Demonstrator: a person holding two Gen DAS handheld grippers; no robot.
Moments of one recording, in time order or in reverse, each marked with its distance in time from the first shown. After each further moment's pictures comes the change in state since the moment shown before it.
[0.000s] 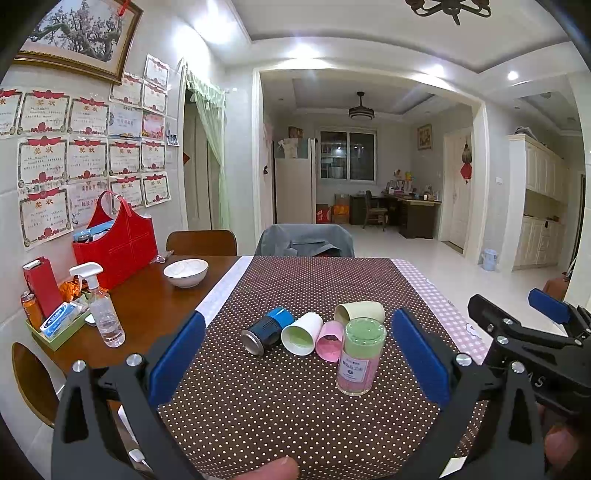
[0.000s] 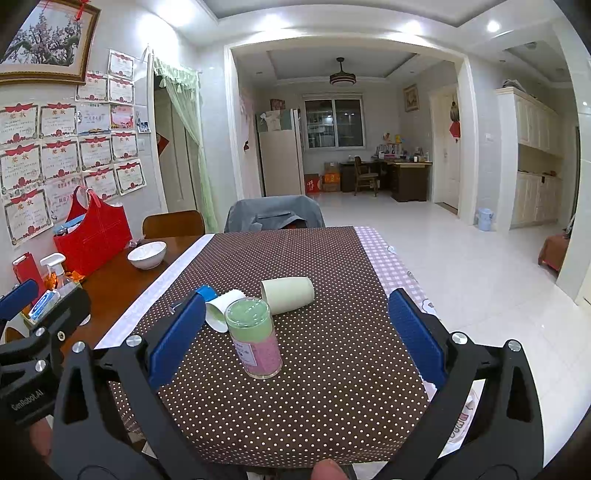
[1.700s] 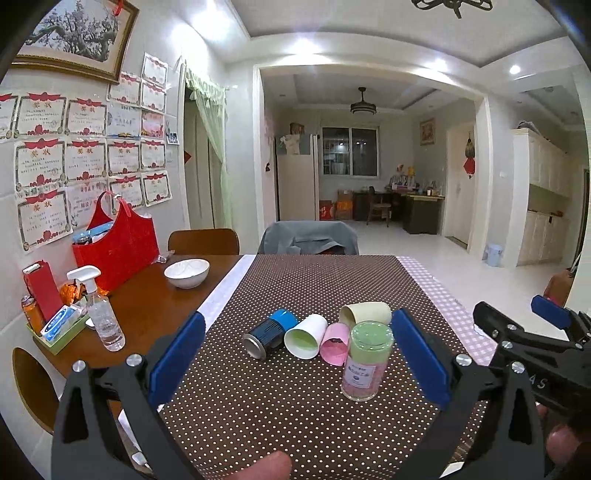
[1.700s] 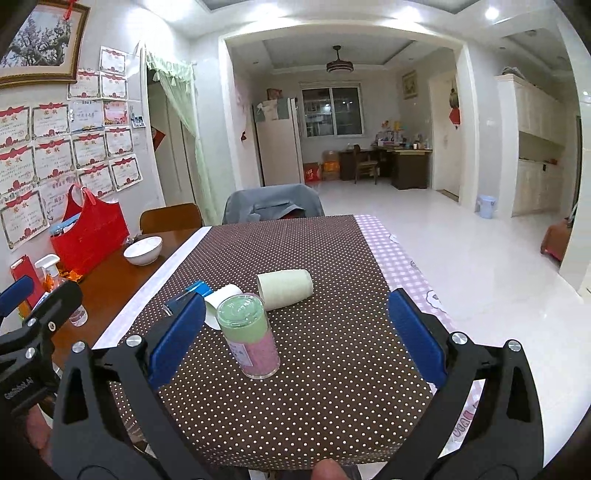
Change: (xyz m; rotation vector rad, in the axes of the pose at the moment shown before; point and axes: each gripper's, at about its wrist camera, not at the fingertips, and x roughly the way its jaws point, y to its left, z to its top) left arm 0.021 -0.002 0.006 0.011 0.013 0.013; right arm 0.023 -0.003 0.001 0.021 0.038 0.000
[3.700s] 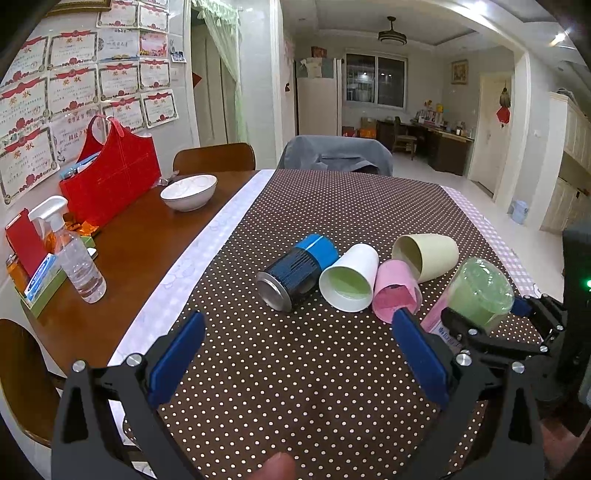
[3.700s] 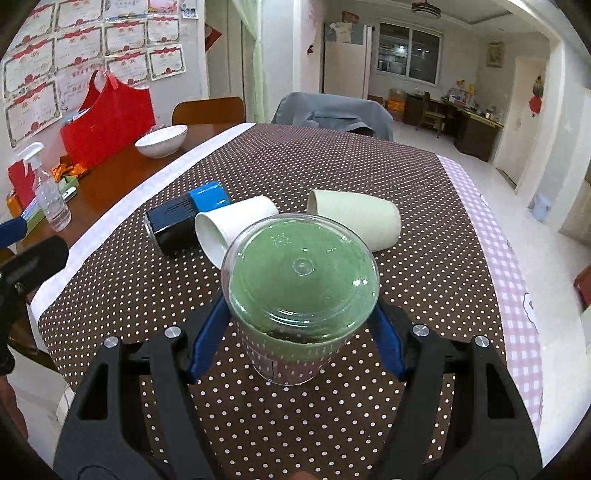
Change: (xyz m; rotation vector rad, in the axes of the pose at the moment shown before) left arm 0.159 0.039 -0.049 -0.039 0.325 0.072; right arm 0.198 0.055 -0.051 -0.232 0.346 0.182
